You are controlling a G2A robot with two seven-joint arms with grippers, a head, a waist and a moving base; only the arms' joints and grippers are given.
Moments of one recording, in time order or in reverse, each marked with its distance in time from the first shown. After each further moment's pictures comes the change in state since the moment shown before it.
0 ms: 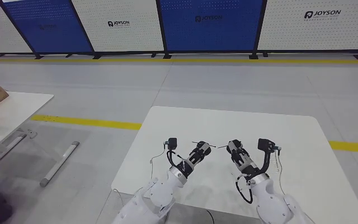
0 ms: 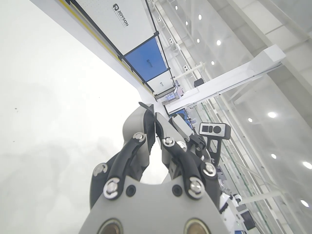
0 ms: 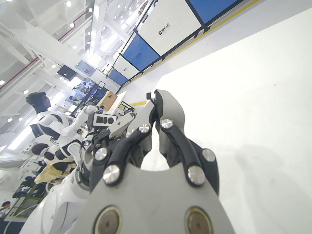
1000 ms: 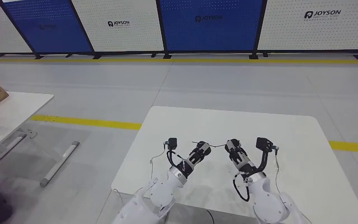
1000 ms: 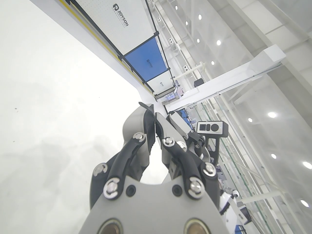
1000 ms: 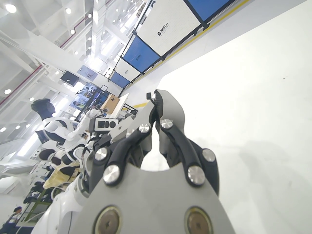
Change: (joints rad) left arm 0.000 0.000 0.000 0.000 0.000 0.000 0.000; right arm 0.013 -0.021 -0.009 0.021 0.019 0.035 -0.030
